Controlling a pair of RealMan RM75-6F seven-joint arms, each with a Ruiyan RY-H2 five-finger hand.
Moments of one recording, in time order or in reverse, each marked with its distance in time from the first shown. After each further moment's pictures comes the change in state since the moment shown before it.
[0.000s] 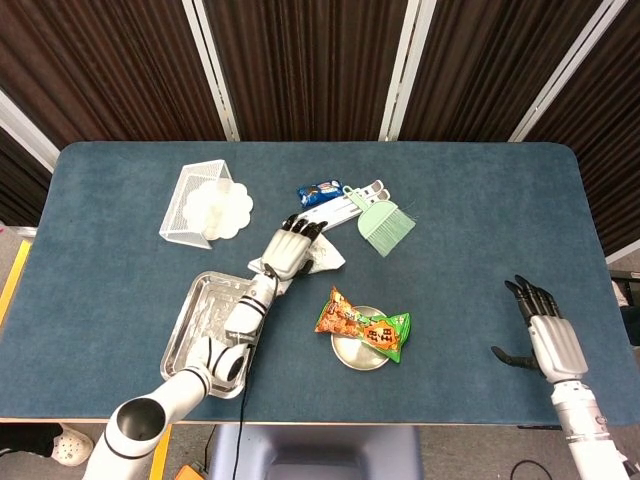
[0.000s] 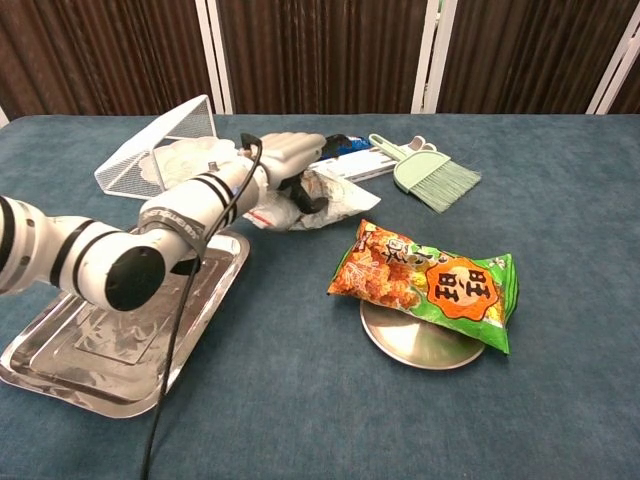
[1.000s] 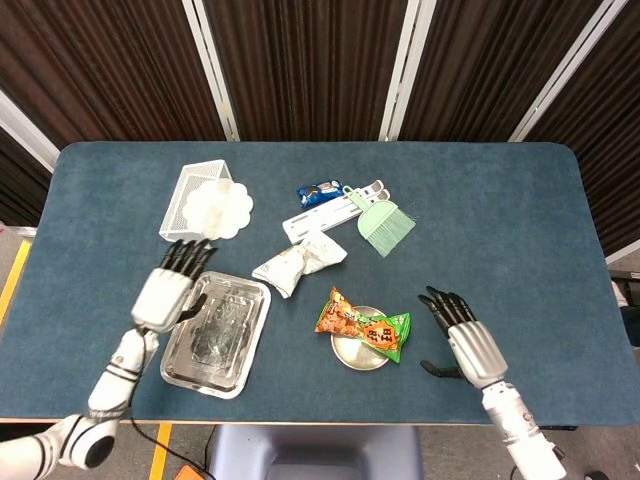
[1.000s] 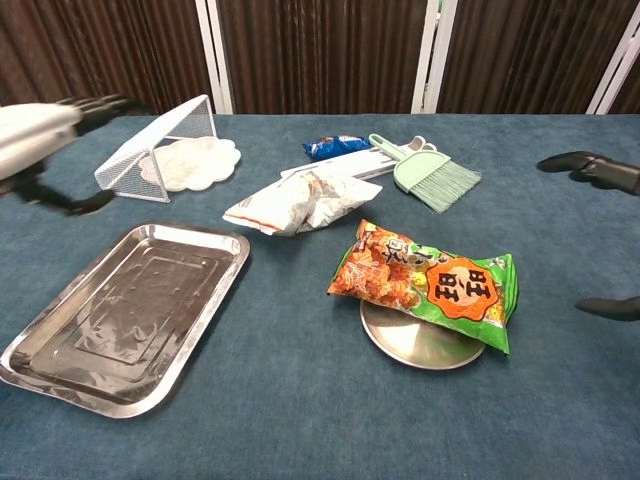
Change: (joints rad) left arm 0.645 0.728 0.333 -1.042 0.072 0.621 0.305; right arm 0.098 -0.181 -0.015 -0.067 -0.130 -0.067 -0.170
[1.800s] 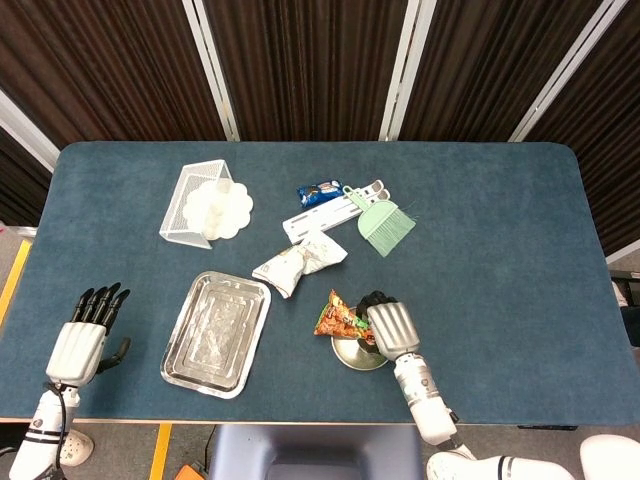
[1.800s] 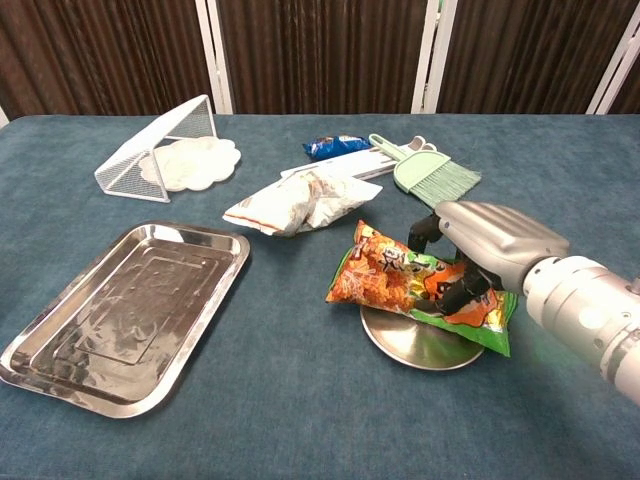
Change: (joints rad) left arm 0.266 0.037 0.073 0.146 0.074 0.126 -0.203; right arm 0.227 -0.414 0.155 0.120 0.423 -0.105 -0.574
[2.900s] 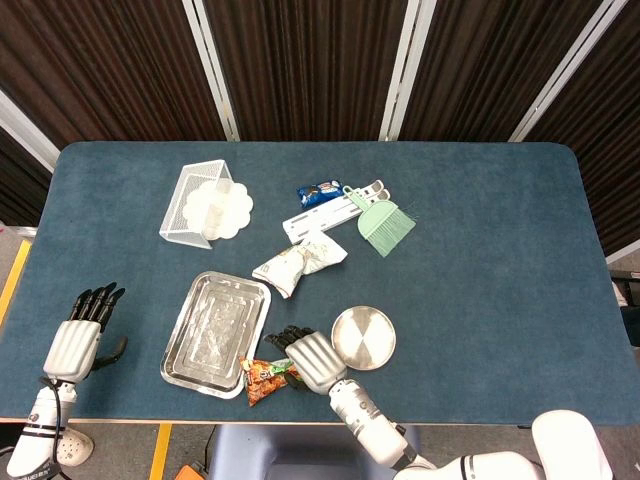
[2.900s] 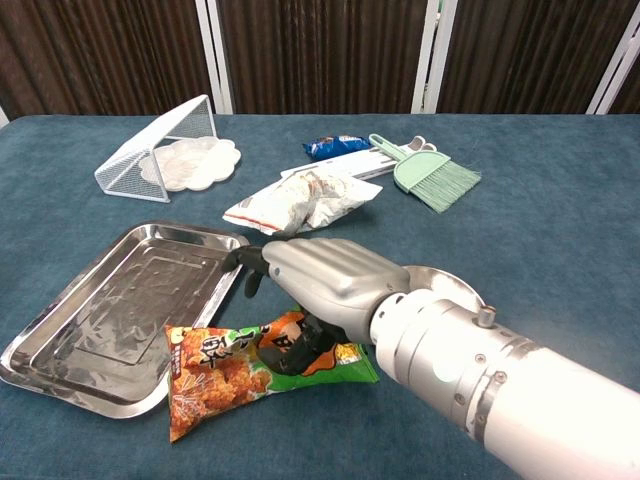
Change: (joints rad) left arm 0.021 -0.013 -0.059 0.068 0.011 -0.088 -0.117; right arm 0.168 -0.104 -0.035 -0.120 0.035 -0.138 -0.056
